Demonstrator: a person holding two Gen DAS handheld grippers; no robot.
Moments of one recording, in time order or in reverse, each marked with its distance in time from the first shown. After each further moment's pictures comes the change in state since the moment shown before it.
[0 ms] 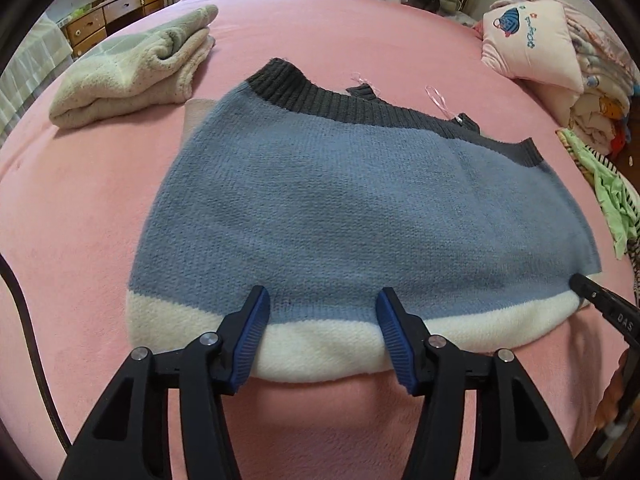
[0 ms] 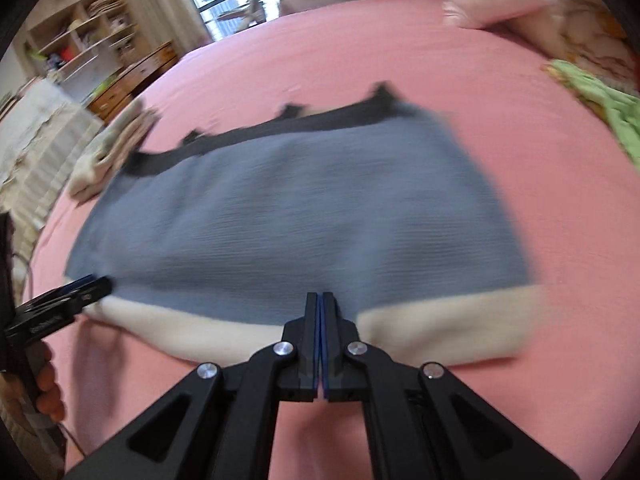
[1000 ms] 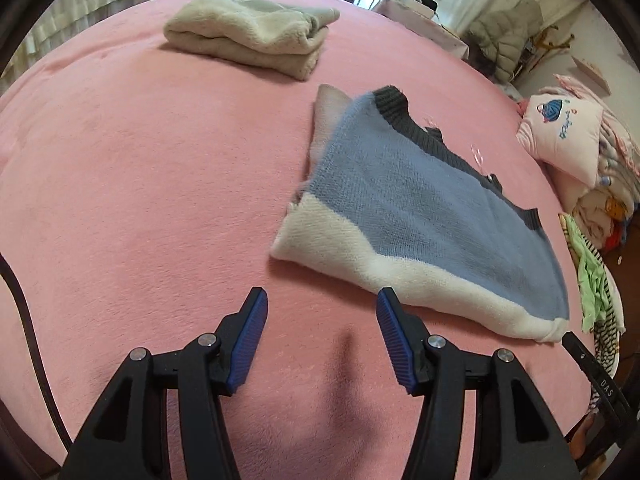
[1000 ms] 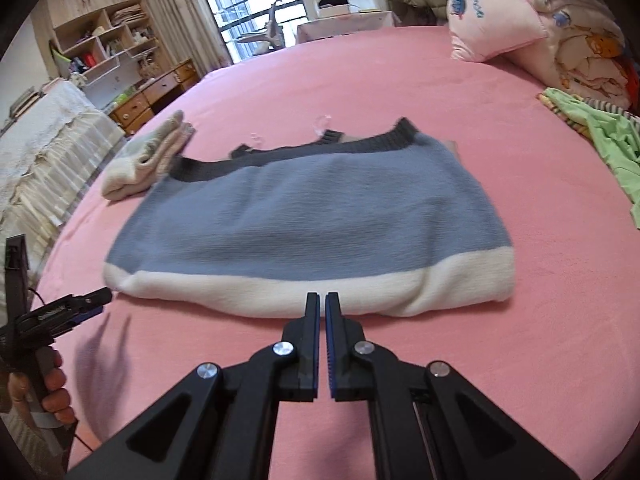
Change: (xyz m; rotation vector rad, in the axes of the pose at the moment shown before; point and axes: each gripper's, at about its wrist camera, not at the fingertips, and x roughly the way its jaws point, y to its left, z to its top) left arm -0.056 0.082 -0.057 -0.317 -0.069 -0.053; right arm -0.060 0.059 -0.034 -0.066 -0.093 0.094
